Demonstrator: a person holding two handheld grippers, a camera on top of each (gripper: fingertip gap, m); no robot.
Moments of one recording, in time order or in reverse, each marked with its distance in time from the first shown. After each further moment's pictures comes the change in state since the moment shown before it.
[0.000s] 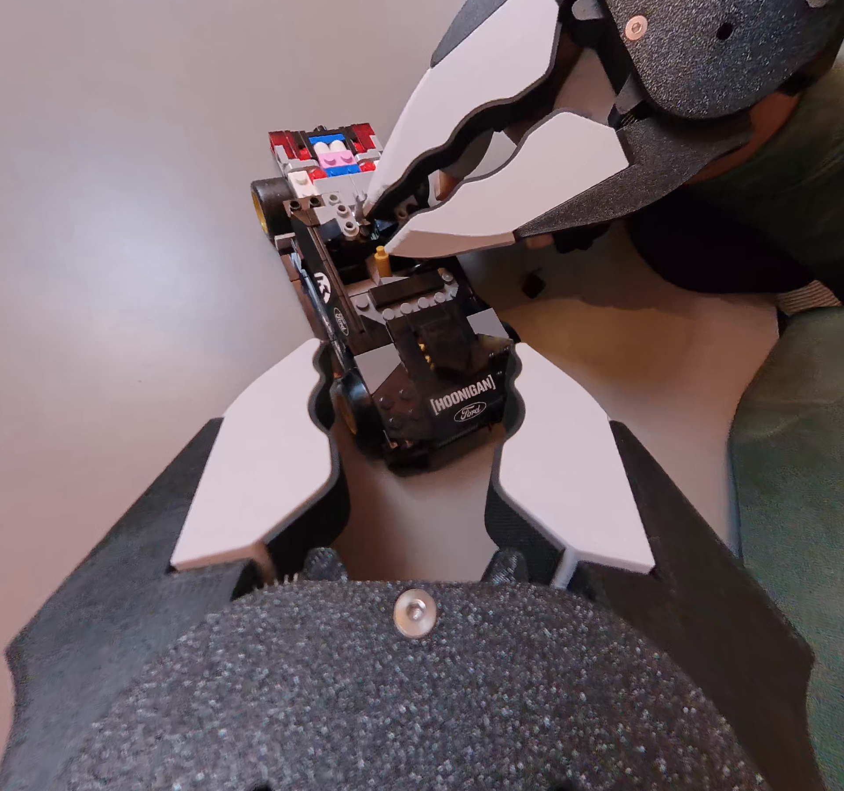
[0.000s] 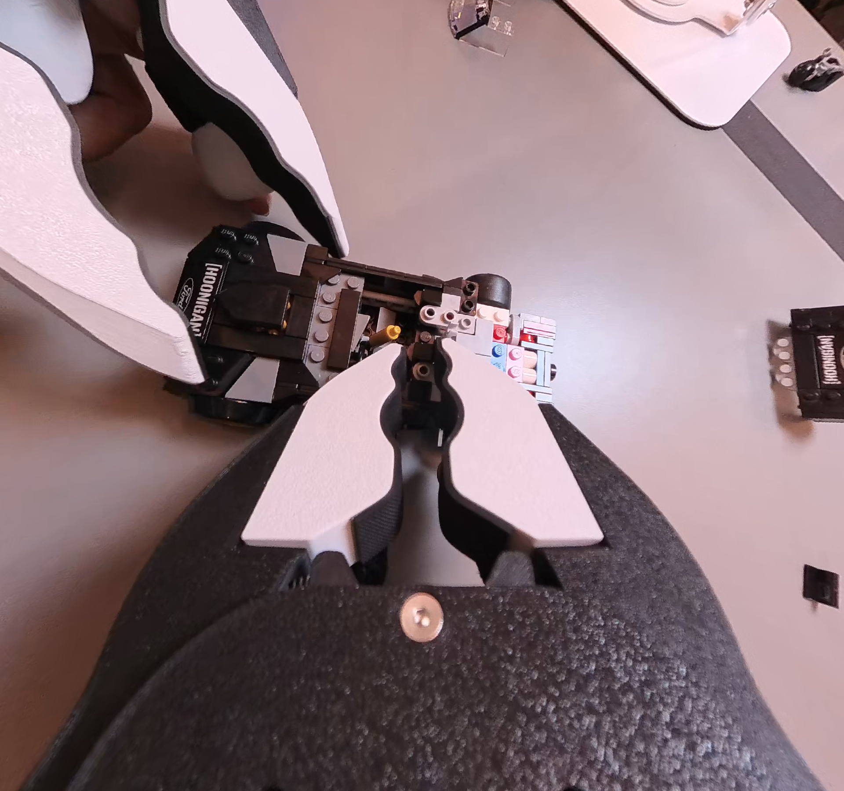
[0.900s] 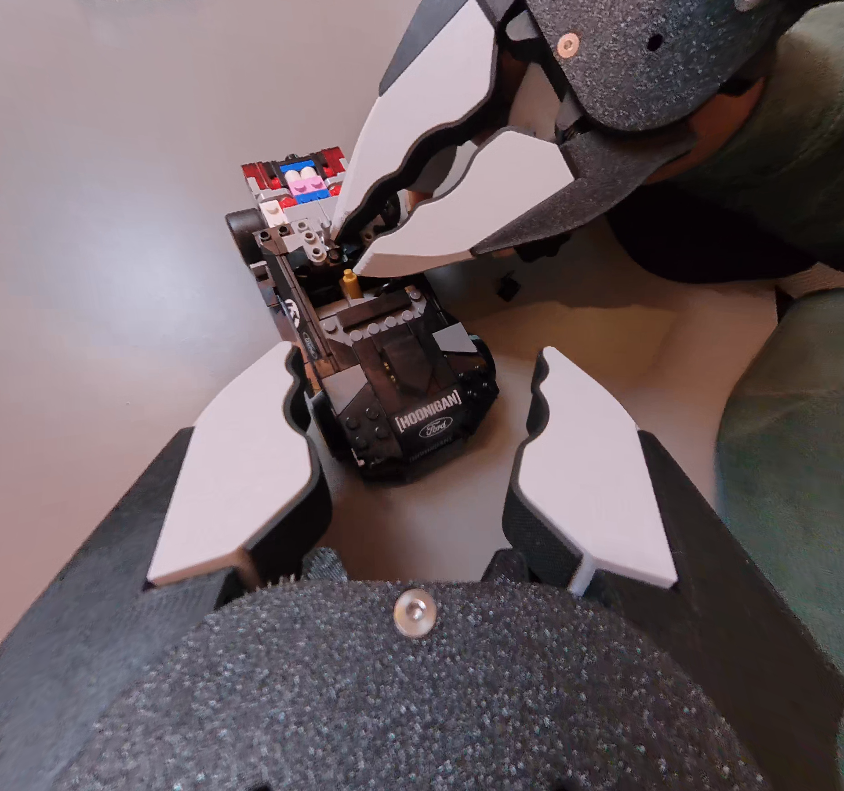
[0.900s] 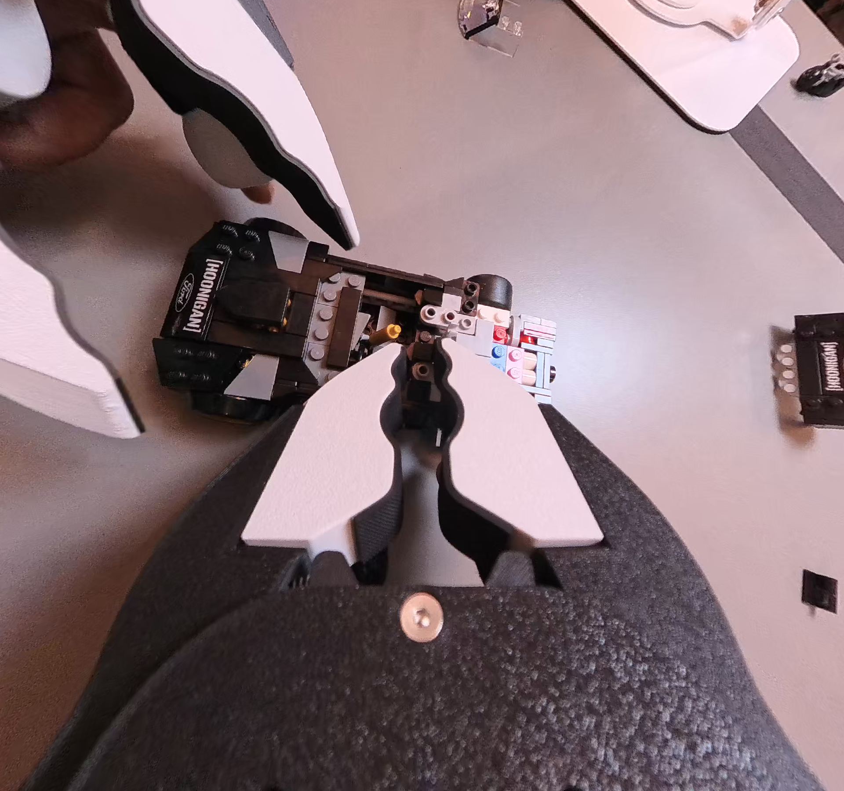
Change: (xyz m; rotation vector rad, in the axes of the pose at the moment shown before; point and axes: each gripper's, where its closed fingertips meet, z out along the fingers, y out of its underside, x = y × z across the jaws) left arm 0.015 -0.005 -0.001 -0.012 -0.022 0.070; right arm -0.002 0.000 0.000 -0.005 -0.006 -0.014
